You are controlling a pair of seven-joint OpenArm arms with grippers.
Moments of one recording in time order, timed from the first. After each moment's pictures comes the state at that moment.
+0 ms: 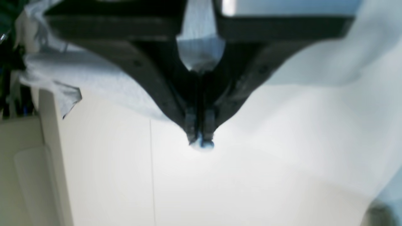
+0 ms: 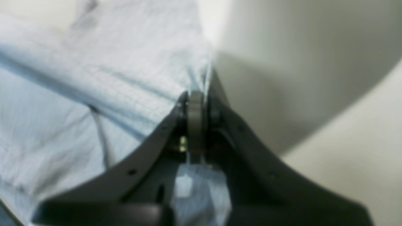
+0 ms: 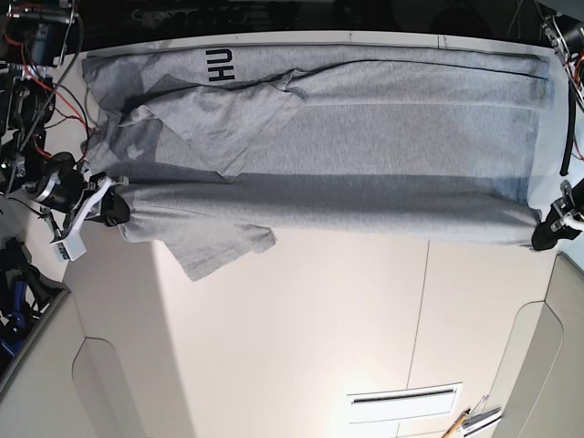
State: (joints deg) left arm -8.9 -36.0 -29.3 55.2 -58.7 -34.8 52.7; right arm 1.6 20.7 14.9 88.7 37.8 33.3 -61.2
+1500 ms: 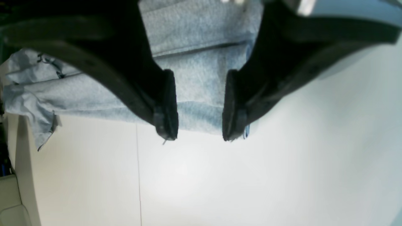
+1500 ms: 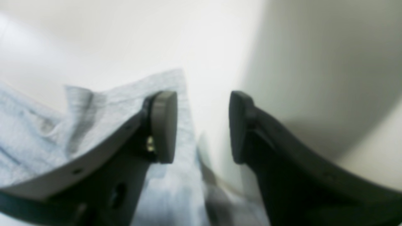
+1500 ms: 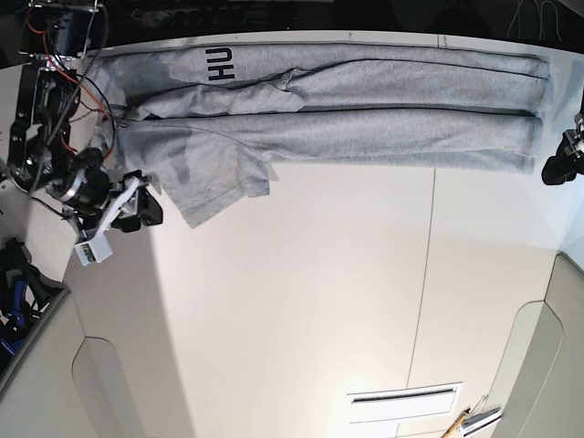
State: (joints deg) left arm 13.8 -37.2 -39.0 74.1 -66.7 -35.0 61.5; right arm 3.9 14.8 11.9 85.5 32.7 32.2 -57.6
